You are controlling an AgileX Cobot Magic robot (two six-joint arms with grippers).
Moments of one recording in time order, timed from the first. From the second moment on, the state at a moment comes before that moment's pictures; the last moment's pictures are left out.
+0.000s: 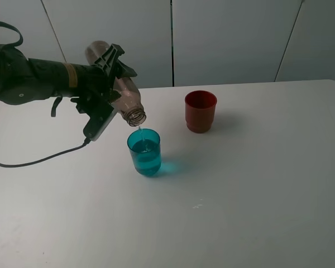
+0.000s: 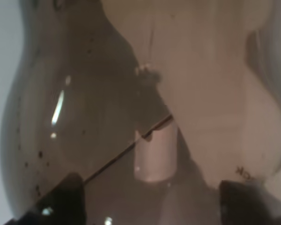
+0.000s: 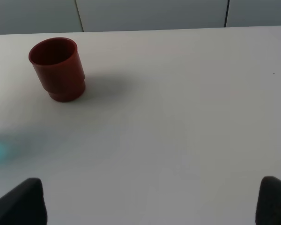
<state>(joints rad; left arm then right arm) -0.37 1.80 -0.93 0.72 -0.36 1.47 0.02 0.00 -0.51 0.09 1.10 -0.01</state>
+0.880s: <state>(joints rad) -0.37 1.80 -0.93 0.72 -0.38 1.50 0.02 0.00 -0.51 0.09 1.10 -0.01</state>
